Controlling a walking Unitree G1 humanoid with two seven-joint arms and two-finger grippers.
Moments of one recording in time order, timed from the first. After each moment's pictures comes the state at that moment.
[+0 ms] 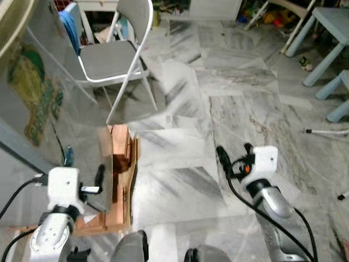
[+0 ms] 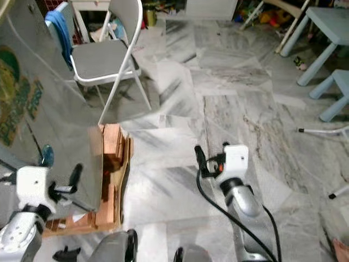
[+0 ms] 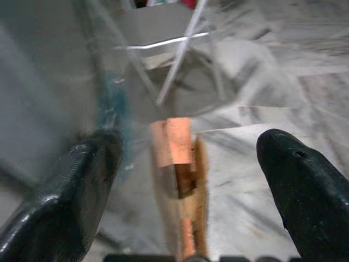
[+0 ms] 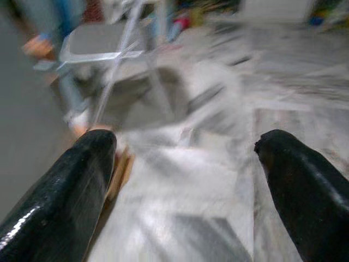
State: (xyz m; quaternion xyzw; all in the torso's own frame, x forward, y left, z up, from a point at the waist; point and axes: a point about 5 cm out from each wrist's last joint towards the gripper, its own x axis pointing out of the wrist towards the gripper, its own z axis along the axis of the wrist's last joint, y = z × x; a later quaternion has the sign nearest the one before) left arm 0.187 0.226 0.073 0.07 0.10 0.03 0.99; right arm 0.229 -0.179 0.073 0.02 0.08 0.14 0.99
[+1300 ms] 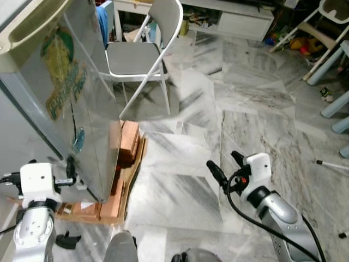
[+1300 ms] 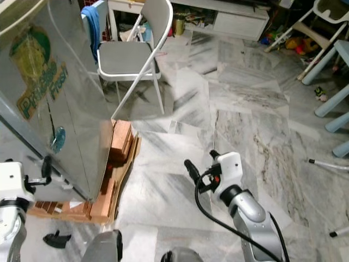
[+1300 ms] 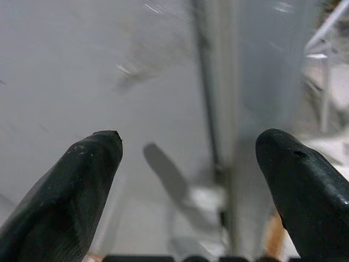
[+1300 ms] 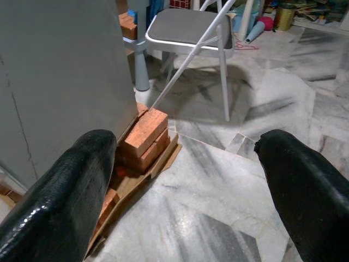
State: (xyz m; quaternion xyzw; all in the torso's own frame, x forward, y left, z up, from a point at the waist) left arm 0.210 0.274 0.086 0.11 0.06 0.16 0.98; right arm 0.229 -0.172 0.074 0.02 0.10 0.22 0.97
